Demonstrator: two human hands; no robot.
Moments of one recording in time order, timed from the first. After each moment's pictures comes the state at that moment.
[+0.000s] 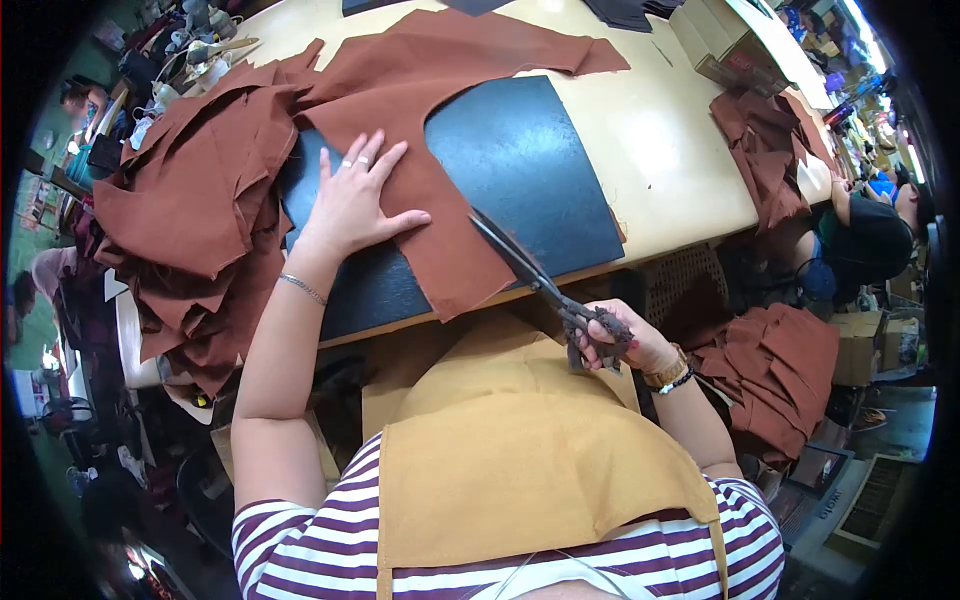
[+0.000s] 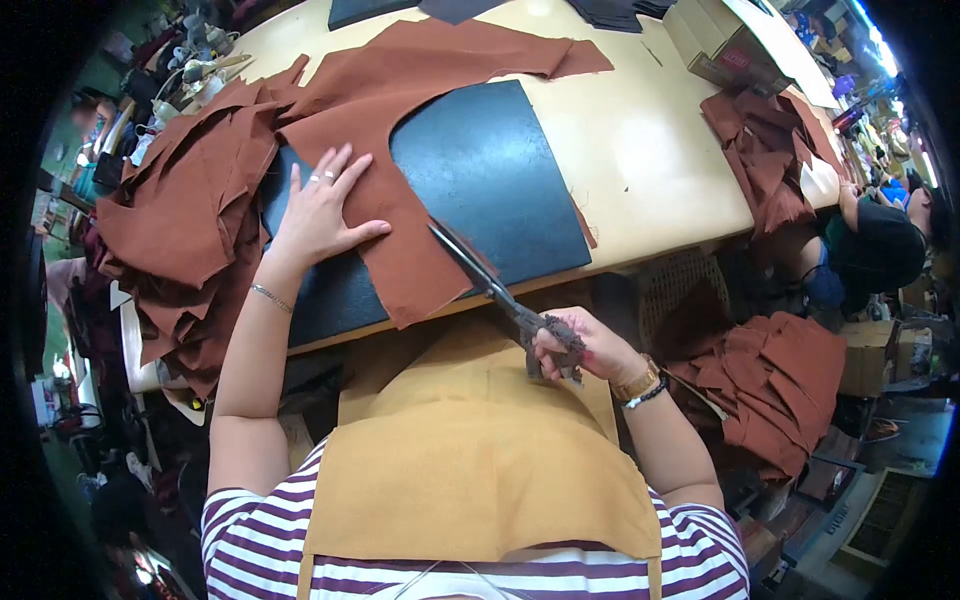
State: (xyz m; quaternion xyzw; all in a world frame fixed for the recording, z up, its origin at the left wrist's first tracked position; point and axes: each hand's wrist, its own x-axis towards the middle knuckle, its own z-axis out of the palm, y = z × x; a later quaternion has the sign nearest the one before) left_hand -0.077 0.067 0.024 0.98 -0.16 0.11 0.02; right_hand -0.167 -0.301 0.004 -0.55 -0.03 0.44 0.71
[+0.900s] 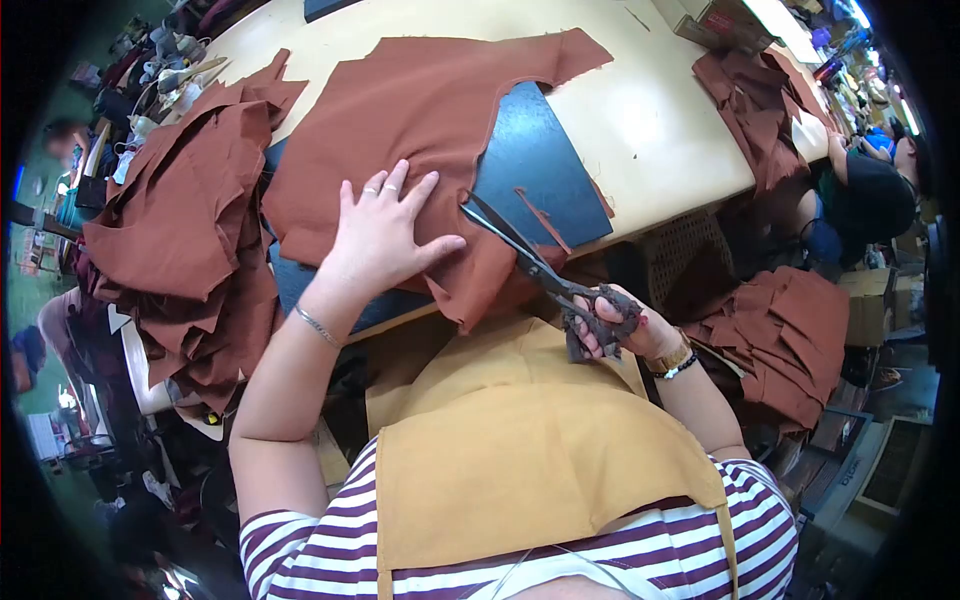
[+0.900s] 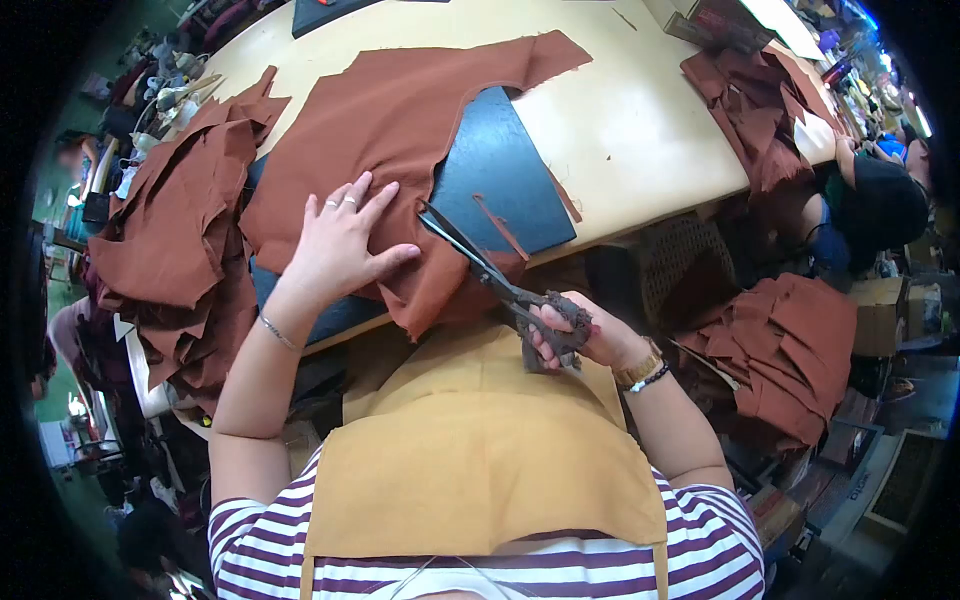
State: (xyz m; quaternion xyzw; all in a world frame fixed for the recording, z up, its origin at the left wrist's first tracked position) left_hand -0.098 0.008 0.036 0.98 -0.15 -0.09 0.02; right_hand -0.178 -0.310 -0.006 -0.50 -0.04 0.41 0.76
